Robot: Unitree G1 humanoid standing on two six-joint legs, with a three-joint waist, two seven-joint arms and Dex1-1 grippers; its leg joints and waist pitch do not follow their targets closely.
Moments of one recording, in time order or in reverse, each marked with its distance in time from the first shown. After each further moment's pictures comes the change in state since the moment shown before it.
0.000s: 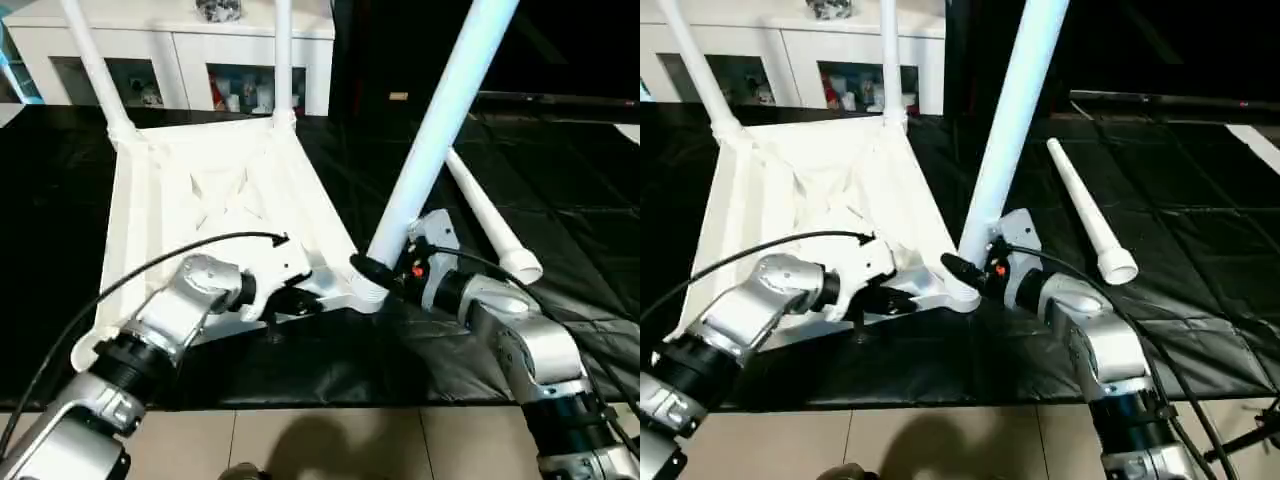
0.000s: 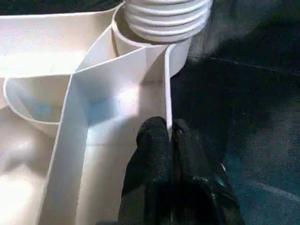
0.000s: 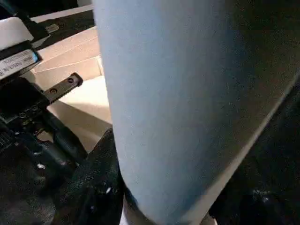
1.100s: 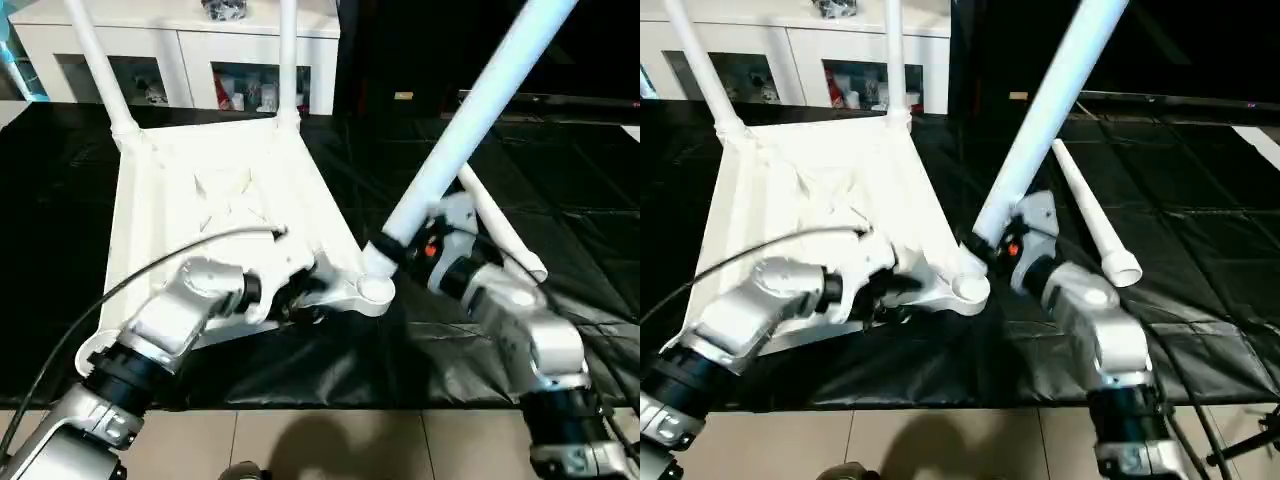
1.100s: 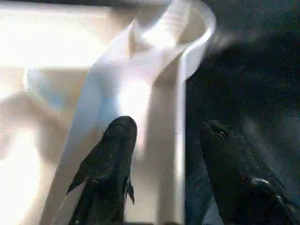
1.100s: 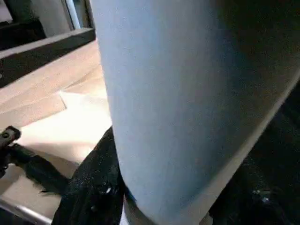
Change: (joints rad) left arm 0.055 -0.005 0.007 -0.134 -0.059 0.144 0.138; right arm 0.028 0.050 -0.096 -0.045 0.022 -0.006 -0.138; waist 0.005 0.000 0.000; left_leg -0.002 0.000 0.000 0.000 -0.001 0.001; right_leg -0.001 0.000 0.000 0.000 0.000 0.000
